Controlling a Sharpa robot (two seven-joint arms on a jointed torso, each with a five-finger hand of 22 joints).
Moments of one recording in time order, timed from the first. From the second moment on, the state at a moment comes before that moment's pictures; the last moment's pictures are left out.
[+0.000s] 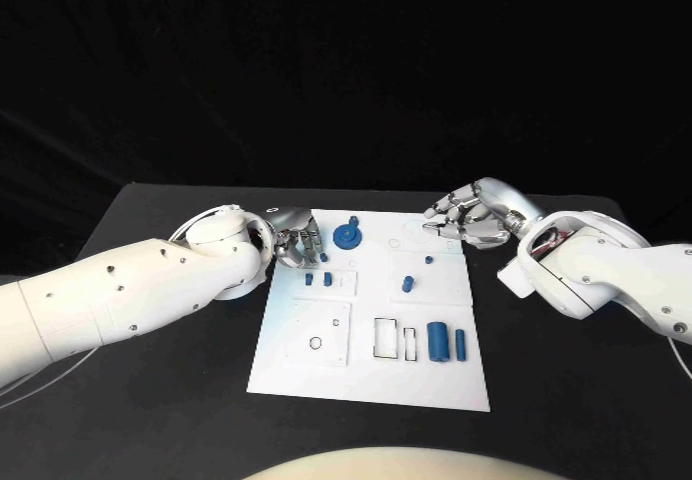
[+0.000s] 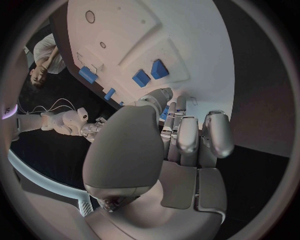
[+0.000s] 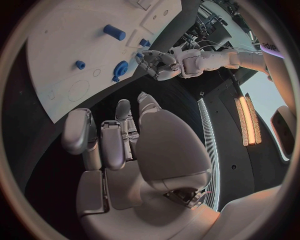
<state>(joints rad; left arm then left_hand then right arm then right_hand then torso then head) 1.18 -0.70 -0.01 1.41 -1.45 -0.11 -0.25 1.51 -0.23 0.38 0.19 0.36 1.03 0.15 0.06 0.23 1.19 0.08 0.15 0.17 1.41 0.00 1.30 1.09 0.08 1.36 0.10 1.35 1.31 1.29 -1.01 -0.13 1.70 -0.95 -0.47 -0.04 1.43 -0.06 0.00 0.26 0.36 0.97 0.14 0.18 0.17 1.02 0.05 0.78 0.78 1.46 -0.01 1.34 1.25 0.08 1.34 0.09 1.16 1.31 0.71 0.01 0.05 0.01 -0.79</state>
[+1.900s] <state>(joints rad) 1.18 -0.94 -0.01 1.56 -0.16 -0.40 0.20 1.47 -0.21 0.40 0.18 0.36 1.07 0.16 0.08 0.19 1.18 0.10 0.13 0.18 1.24 0.02 1.00 0.67 0.13 1.13 0.11 1.05 1.11 1.22 -0.88 -0.13 1.62 -1.80 -0.21 -0.32 1.55 -0.17 0.31 0.25 0.25 1.11 0.13 0.13 0.13 1.19 0.06 0.15 0.19 1.47 0.00 1.39 1.30 0.07 1.45 0.09 1.35 1.31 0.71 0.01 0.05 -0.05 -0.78</state>
